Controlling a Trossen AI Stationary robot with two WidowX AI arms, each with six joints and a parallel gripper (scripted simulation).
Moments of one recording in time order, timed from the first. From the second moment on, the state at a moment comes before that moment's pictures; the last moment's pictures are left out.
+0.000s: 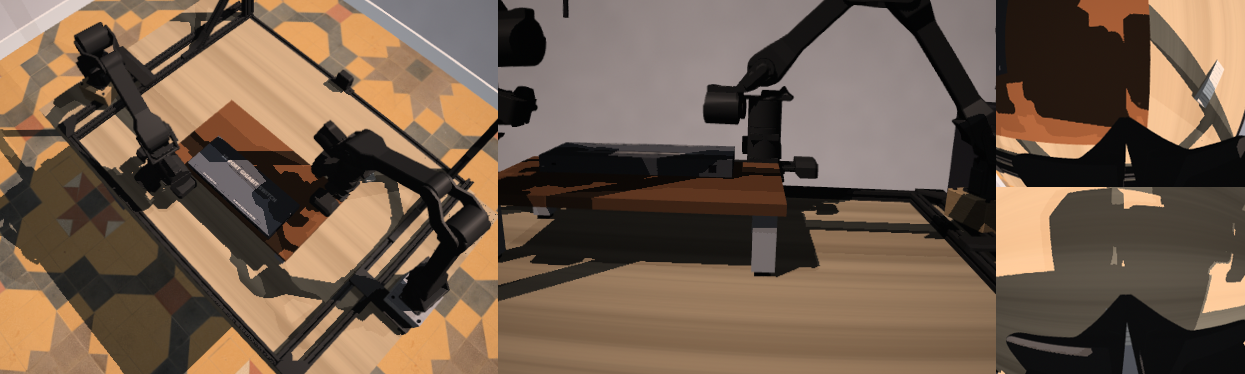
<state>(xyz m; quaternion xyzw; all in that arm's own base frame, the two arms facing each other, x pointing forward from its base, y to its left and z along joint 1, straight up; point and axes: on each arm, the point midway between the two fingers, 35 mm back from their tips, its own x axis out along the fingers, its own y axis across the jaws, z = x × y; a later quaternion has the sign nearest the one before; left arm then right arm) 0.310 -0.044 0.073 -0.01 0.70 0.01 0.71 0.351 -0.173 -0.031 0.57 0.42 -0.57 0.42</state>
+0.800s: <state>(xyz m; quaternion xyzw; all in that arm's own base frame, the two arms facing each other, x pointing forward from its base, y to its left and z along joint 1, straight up) 0.310 -0.044 0.073 -0.01 0.70 0.01 0.71 0.340 -0.200 0.015 0.57 0.42 -0.57 0.41</state>
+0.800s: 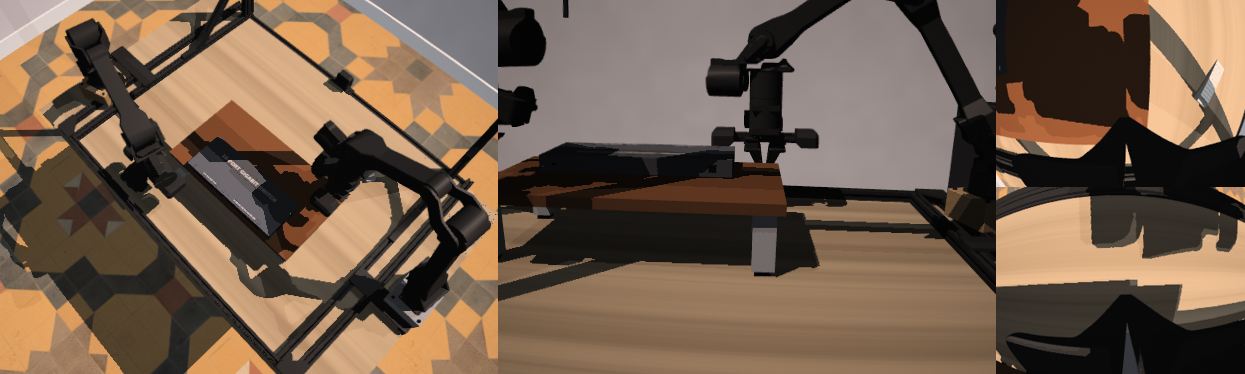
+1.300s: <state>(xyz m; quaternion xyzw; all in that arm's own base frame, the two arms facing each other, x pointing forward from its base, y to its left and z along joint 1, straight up) 0.307 -0.044 0.101 -0.01 0.71 0.01 0.70 0.337 -0.197 0.070 0.56 0.43 -0.58 0.40</state>
